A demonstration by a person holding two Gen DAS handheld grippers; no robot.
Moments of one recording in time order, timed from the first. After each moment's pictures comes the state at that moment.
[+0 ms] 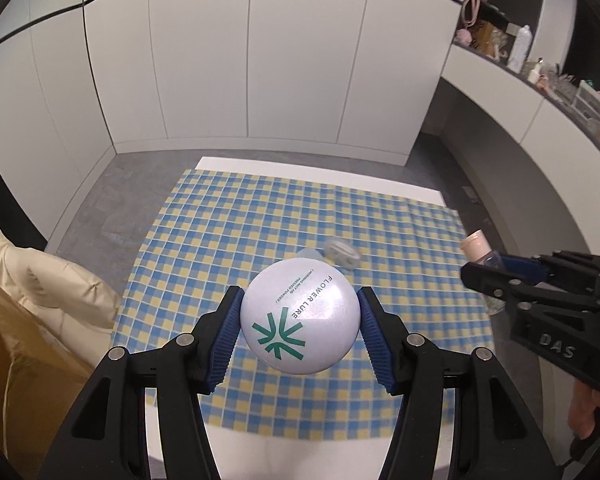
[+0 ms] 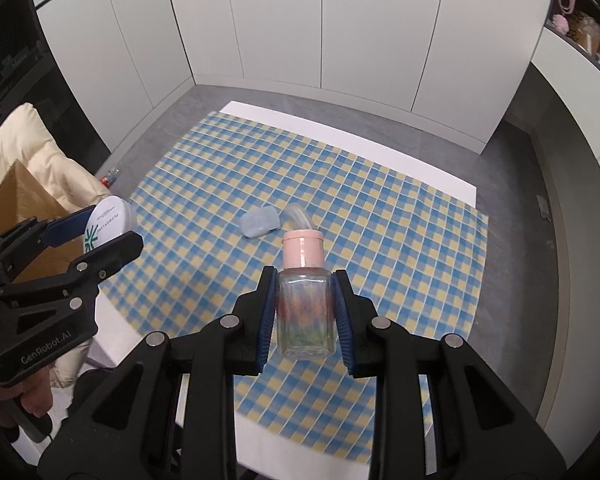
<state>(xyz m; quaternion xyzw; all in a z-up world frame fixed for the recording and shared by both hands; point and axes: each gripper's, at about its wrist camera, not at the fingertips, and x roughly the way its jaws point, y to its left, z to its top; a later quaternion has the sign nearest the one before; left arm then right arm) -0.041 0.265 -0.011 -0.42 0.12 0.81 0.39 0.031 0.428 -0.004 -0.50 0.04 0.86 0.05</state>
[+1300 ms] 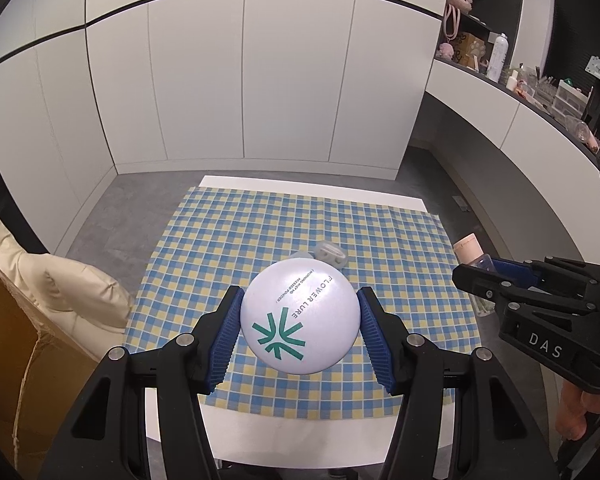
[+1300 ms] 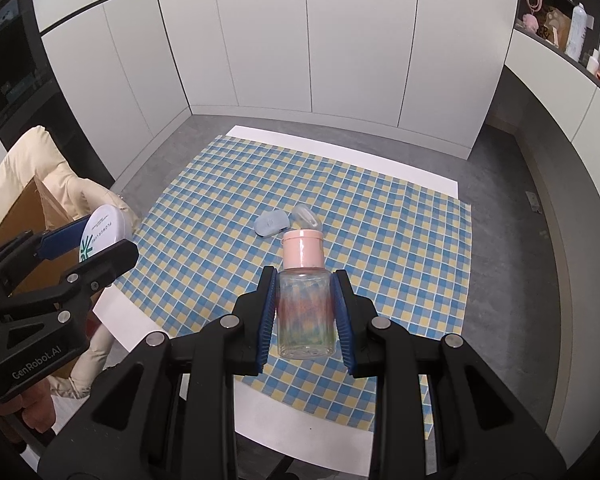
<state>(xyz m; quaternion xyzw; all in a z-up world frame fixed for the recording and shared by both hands) -0.006 0.231 0.013 -0.39 0.12 0.82 0.40 0.076 0.411 0.013 -0.45 0.05 0.89 0.06</state>
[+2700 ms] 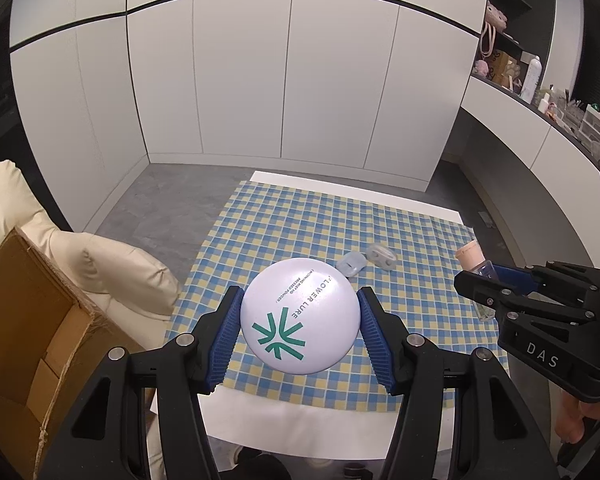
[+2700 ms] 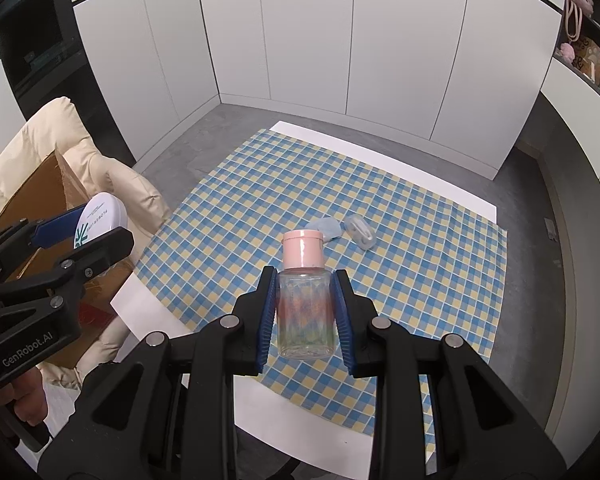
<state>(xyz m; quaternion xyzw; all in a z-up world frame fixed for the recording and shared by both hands) -0.039 0.169 0.010 -0.39 0.09 0.85 0.35 0.049 0.349 0.011 -0.46 0.01 0.89 0.01</state>
